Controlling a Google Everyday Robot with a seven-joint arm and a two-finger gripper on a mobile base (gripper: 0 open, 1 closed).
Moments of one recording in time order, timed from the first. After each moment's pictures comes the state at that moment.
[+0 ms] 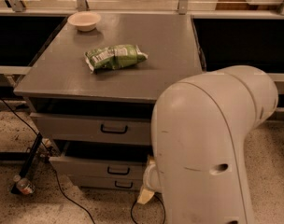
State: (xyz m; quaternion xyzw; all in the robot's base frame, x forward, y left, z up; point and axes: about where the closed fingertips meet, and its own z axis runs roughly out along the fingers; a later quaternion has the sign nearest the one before) arm 0.499 -0.016 0.412 -0.60 0.75 0.00 0.26
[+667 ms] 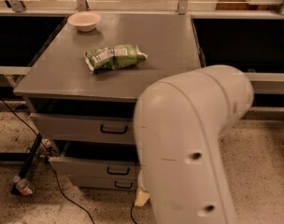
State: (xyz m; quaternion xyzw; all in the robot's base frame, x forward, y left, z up) arm 0.495 0.005 0.396 -0.64 0.73 0.00 0.25
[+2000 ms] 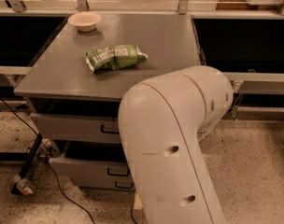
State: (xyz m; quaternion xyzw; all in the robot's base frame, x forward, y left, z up) arm 0.492 0.012 0.373 -0.67 0.71 0.00 0.22
